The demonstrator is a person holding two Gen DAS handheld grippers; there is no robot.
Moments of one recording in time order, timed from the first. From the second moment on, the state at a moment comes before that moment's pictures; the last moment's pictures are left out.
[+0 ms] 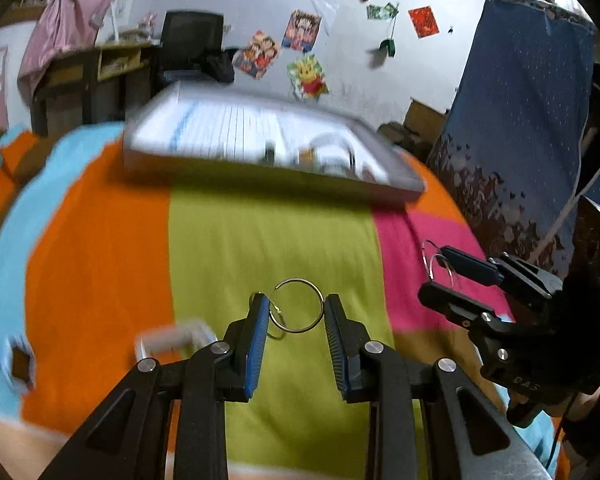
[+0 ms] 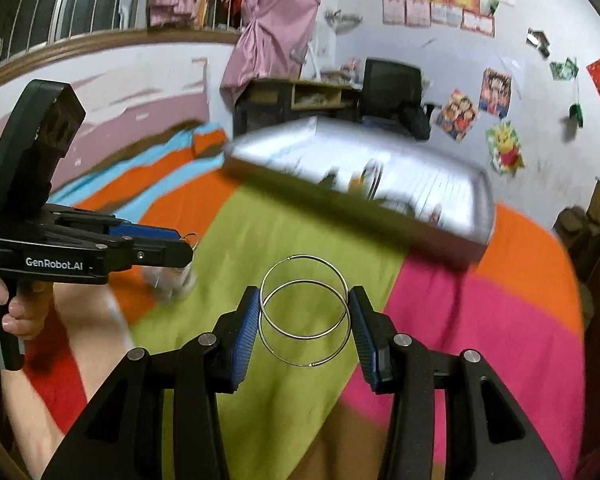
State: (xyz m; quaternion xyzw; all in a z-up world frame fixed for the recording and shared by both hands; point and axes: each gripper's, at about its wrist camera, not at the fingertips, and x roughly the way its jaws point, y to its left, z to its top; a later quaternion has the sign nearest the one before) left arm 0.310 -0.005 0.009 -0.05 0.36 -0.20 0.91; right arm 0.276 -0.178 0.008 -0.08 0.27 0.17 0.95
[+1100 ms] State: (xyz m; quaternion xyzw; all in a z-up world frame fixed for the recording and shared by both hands) left arm 0.471 -0.039 0.008 -0.03 0.36 -0.14 0.92; right arm 0.450 -0.191 -0.010 -0.01 0.32 0.09 0.94
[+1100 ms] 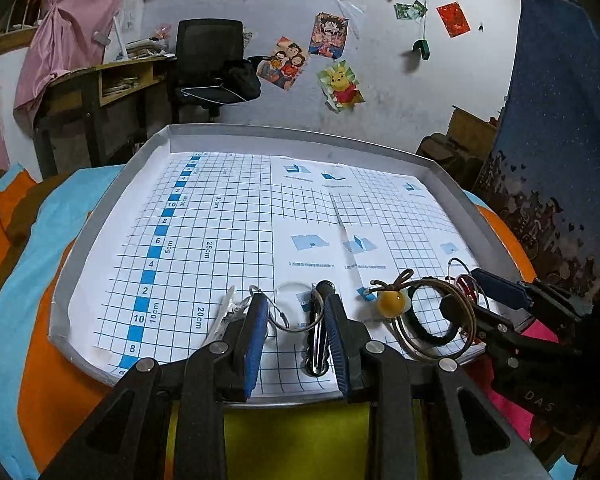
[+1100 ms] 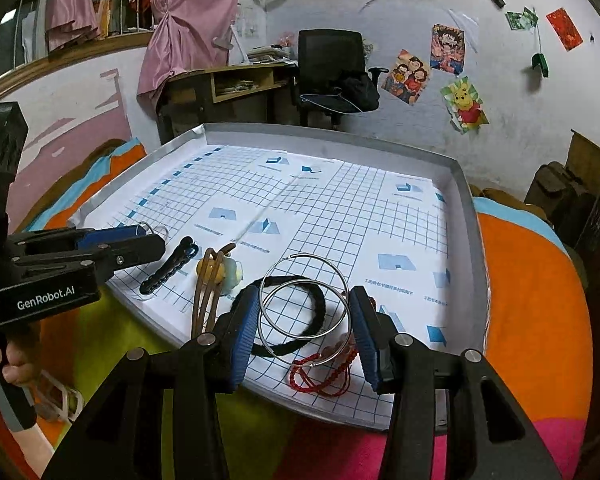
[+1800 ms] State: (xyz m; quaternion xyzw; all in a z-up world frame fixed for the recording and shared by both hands) left arm 0.381 -0.011 0.069 -0.09 0.24 -0.07 0.96; right arm 0.362 -0.224 0.059 0.05 0.20 0.06 0.98
